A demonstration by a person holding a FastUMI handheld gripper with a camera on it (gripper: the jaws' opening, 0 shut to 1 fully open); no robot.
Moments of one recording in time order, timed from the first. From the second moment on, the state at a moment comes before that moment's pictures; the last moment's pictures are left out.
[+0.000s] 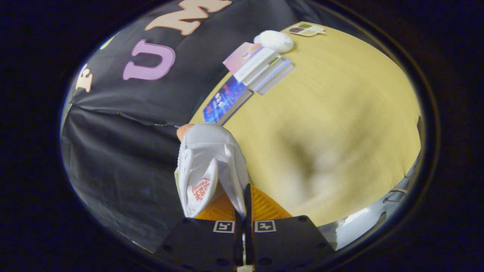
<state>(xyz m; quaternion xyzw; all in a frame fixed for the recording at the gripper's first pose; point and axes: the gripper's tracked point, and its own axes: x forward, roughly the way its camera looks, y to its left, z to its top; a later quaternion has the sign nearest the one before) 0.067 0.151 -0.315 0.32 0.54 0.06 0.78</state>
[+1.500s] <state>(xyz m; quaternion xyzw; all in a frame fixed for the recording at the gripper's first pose) 0.064 0.302 -0.376 0.05 0.48 0.00 0.88</state>
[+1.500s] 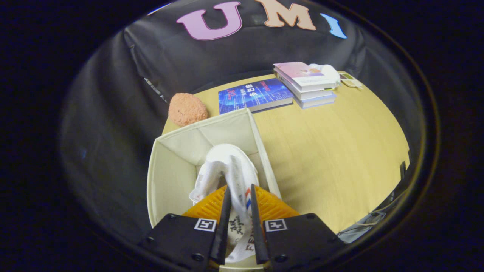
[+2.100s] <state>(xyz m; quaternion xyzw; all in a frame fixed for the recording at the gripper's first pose) 0.078 0.250 -0.296 0.07 0.38 0.03 0.92</state>
